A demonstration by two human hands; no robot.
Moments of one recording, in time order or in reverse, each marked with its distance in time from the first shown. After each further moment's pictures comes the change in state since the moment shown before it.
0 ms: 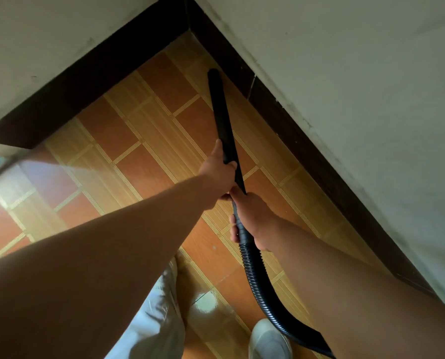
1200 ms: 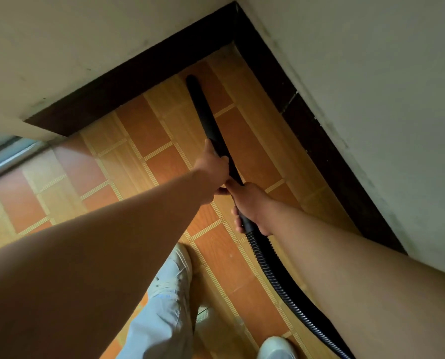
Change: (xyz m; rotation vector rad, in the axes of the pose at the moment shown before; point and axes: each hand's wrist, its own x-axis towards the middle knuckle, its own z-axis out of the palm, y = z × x) left_hand 0.003 -0.010 -0.072 -0.061 0.151 0.044; right_hand 0.025 -0.041 0.053 -0.335 -0.067 -0.013
